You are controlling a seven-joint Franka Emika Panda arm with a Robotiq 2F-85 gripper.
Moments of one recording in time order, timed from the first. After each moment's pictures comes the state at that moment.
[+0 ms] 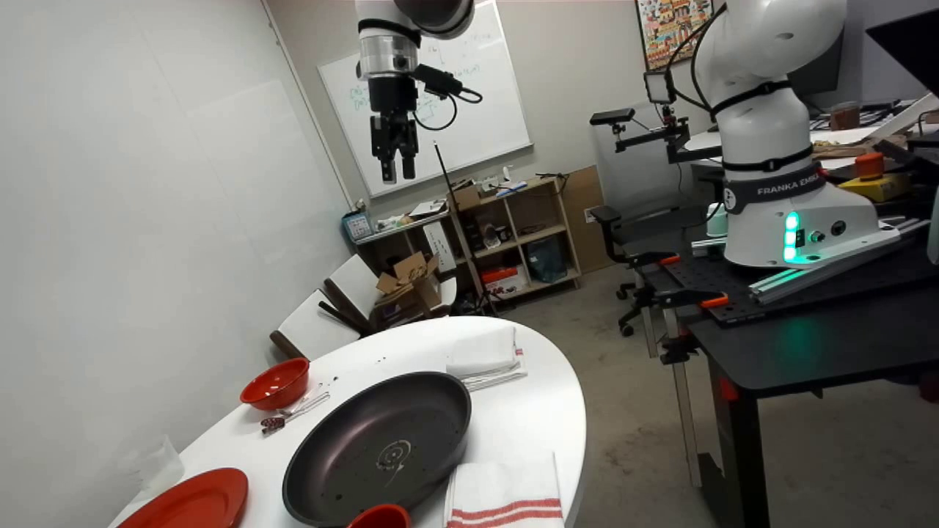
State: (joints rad) arm -0.03 -0.11 0.05 -2.21 0.01 2.40 0.09
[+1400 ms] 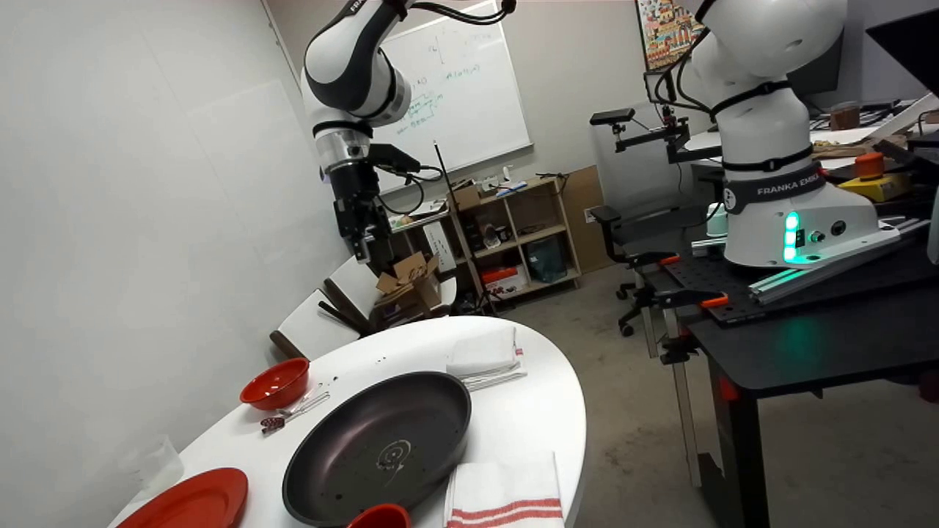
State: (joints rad) arm -0.02 0.39 0.06 -1.76 0.29 2.15 -0.14
